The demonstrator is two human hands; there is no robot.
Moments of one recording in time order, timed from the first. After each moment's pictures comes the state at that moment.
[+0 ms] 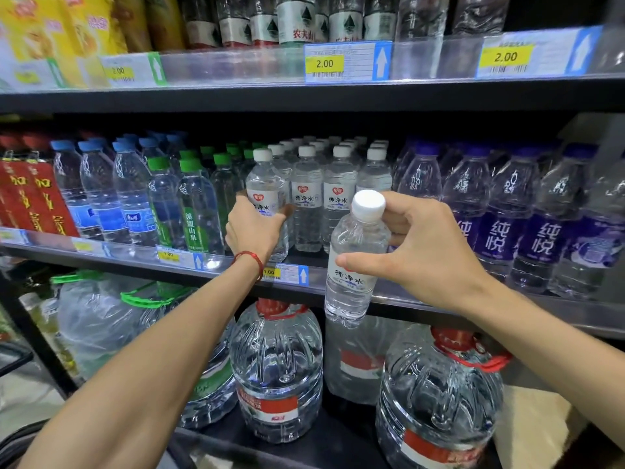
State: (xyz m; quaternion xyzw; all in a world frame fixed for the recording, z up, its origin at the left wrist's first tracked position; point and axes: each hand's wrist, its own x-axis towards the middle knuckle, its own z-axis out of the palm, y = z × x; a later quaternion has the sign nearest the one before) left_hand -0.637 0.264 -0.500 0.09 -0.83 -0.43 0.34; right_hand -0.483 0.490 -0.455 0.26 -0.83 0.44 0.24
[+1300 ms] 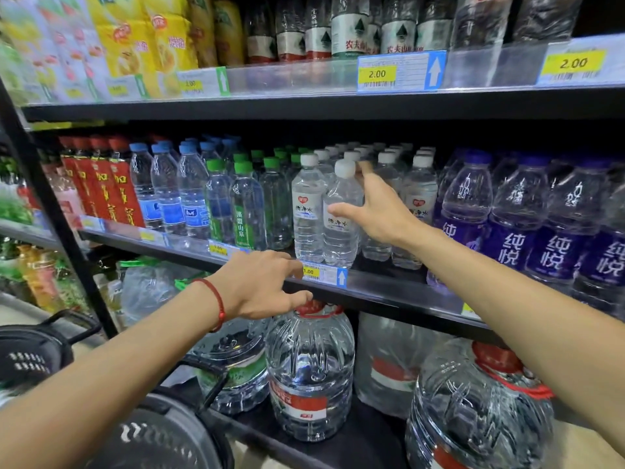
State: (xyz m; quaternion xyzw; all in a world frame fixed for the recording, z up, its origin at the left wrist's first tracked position) left_hand -0.529 0.195 -0.496 -0.22 -0.96 0.10 0.13; right_hand -0.613 0.421 -0.443 0.21 -0.89 0.37 0.16
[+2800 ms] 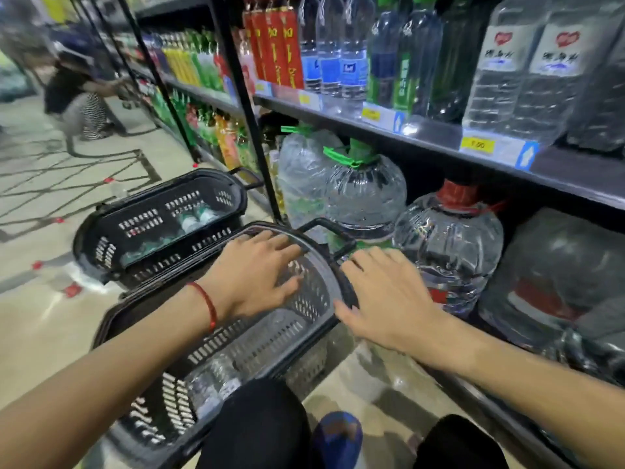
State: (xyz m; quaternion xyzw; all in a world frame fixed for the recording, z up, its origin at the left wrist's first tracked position) left_hand -0.322 0.098 -0.611 0.03 -0.99 0.13 0.02; right_hand -0.421 0.303 -0.649 0.48 -0.87 0.04 0.09
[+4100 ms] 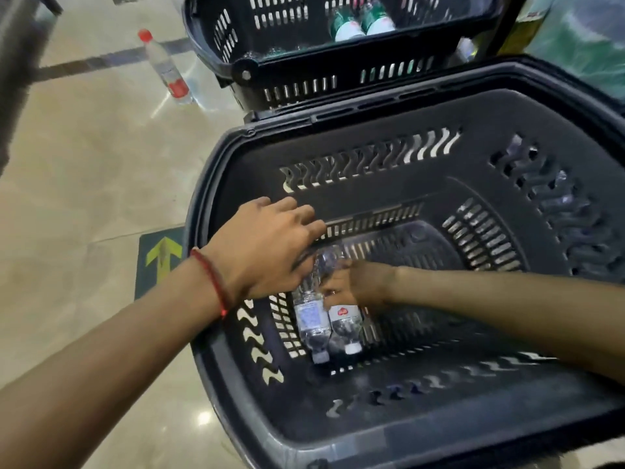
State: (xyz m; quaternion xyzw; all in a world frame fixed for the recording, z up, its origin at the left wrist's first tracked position) left_hand -0.150 -0.108 -0.820 0.19 -0.98 0.05 -0.08; right_hand -0.342 -0.046 -1.018 0.92 -0.31 -0.22 -0.05
